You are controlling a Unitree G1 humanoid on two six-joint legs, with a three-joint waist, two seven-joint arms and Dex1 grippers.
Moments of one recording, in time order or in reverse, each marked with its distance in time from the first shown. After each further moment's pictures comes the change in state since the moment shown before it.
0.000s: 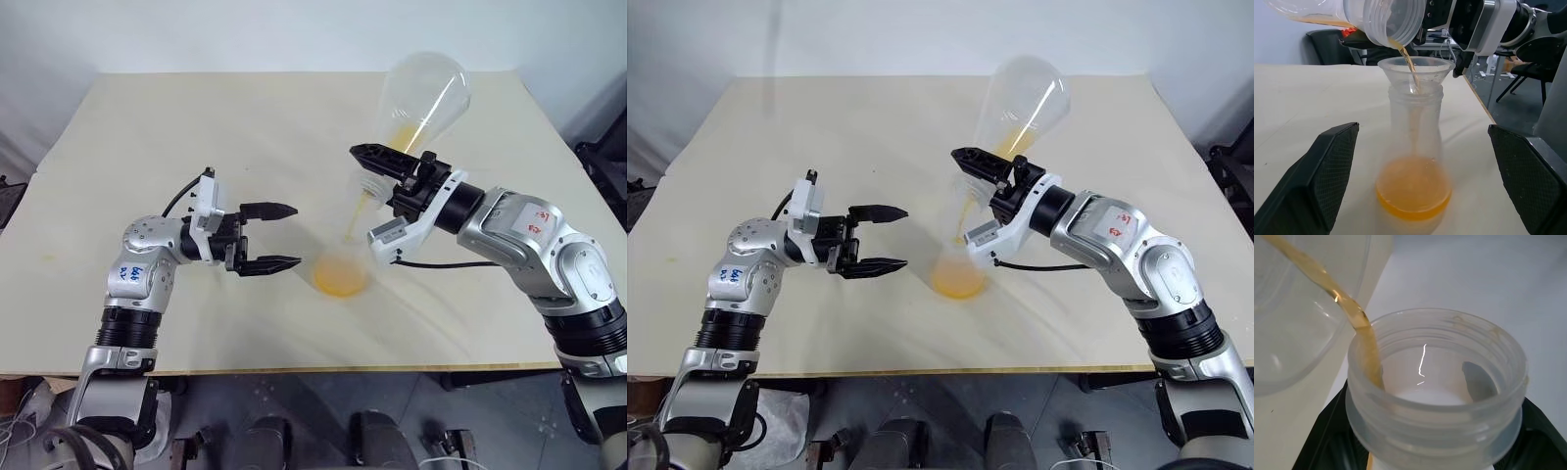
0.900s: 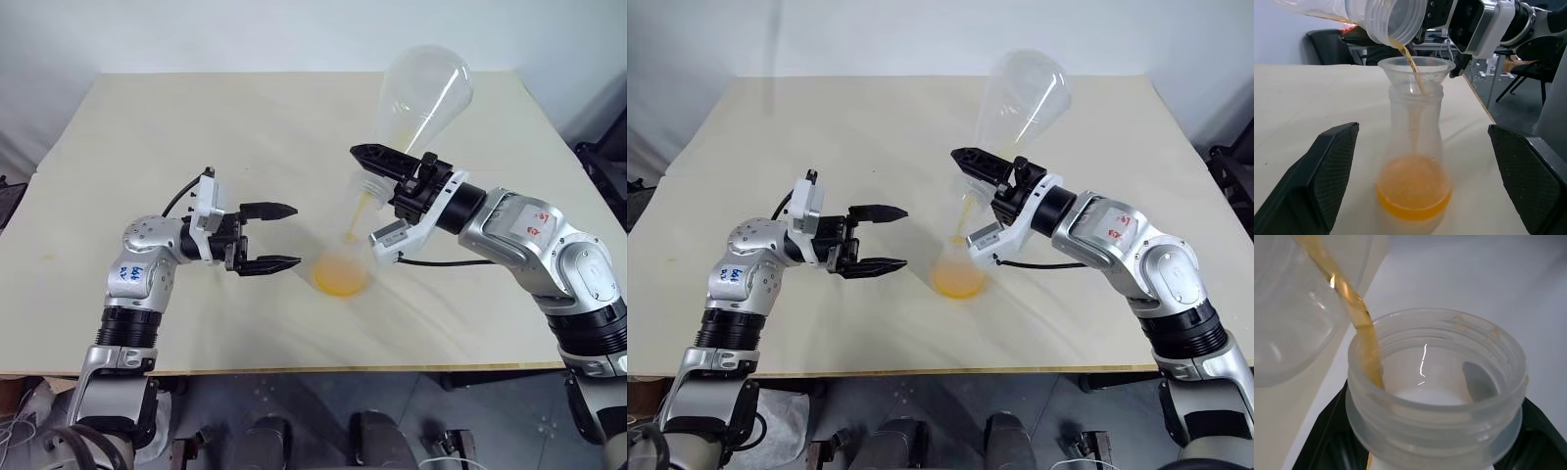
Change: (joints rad) left arm -0.002 0.000 0.000 0.004 0.000 -0.001 -0.002; right arm 0.000 -0.015 0.000 0.009 -0.052 -0.029 -0.057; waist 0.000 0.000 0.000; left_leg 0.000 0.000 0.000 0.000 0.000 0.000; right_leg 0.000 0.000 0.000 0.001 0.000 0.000
